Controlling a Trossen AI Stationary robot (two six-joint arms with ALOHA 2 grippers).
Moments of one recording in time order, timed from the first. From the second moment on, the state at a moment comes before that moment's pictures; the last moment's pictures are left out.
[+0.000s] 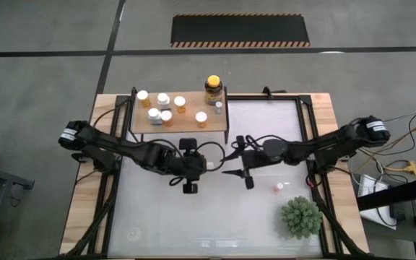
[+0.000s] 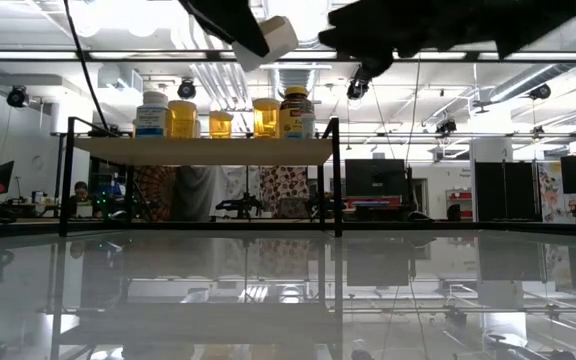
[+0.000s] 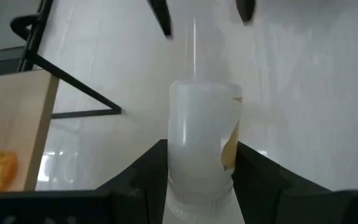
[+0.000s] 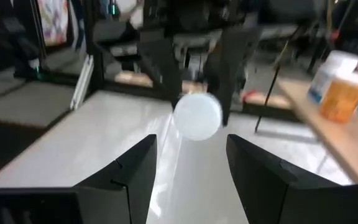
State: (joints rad) left arm -0.26 1.56 1.39 -0.70 -0.38 -0.11; right arm 0.12 1.38 0.64 0.63 -0.06 -0.12
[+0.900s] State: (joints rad) left arm -0.26 1.57 1.38 -0.69 -0.40 -0.12; right arm 0.13 1.53 0.95 0.22 0.09 0.06
